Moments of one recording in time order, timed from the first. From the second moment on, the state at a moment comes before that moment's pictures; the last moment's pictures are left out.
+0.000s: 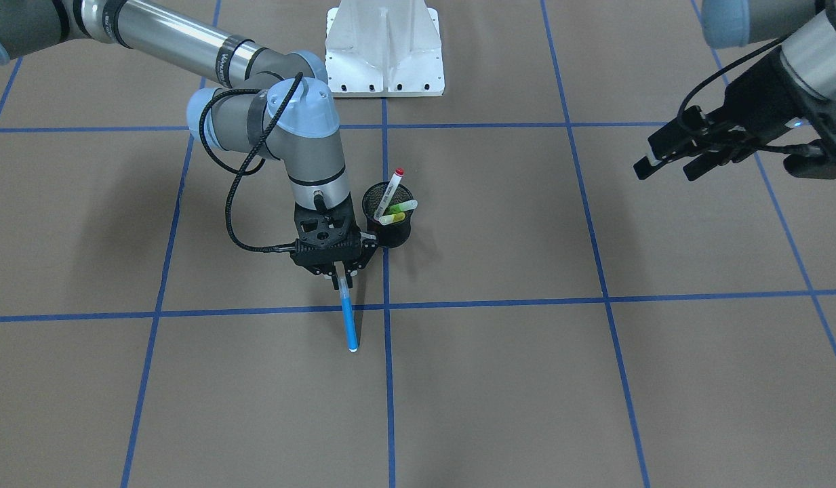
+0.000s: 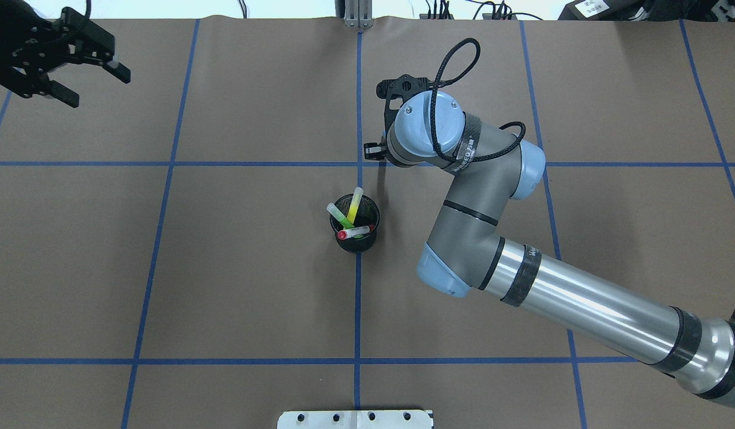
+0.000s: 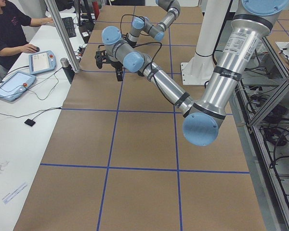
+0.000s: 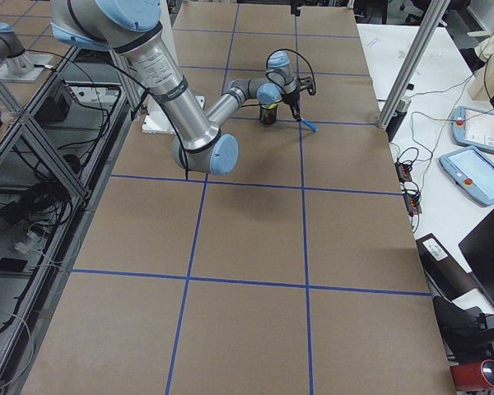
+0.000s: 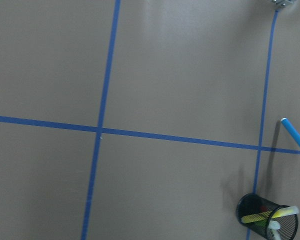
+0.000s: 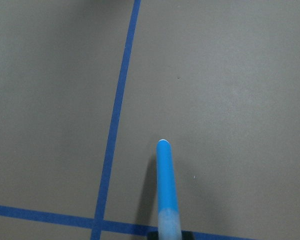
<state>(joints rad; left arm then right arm) -1.16 -1.99 -1.92 -1.58 -2.51 -1.04 0.59 -0.82 1.45 -1.30 1.64 1.09</state>
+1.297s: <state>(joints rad) -0.85 -2.15 -1.90 -1.62 -2.24 -1.26 0.84 -0.86 1.56 -1.47 1.99 0.91</state>
